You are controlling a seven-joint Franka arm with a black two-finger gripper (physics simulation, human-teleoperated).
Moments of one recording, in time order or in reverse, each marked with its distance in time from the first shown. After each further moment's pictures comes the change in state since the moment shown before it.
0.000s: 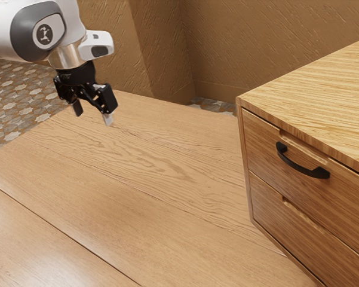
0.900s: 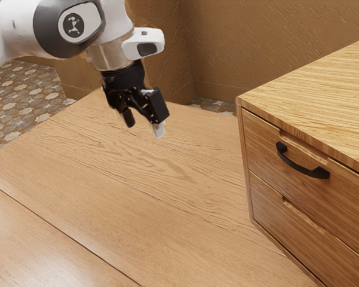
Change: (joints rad) arm -0.238 -0.017 -0.018 -0.007 -0.163 -0.073 -0.074
